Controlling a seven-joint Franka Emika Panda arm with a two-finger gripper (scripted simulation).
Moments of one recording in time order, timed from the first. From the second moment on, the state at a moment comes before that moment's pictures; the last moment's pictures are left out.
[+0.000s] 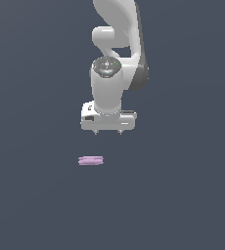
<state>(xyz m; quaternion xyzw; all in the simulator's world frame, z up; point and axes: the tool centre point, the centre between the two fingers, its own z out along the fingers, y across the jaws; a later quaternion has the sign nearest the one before) -0.005 -0.018 0.172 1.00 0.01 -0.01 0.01</state>
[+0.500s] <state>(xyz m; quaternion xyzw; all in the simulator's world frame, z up) 0.001 -0.024 0.164 1.00 -0.05 -0.01 0.00</state>
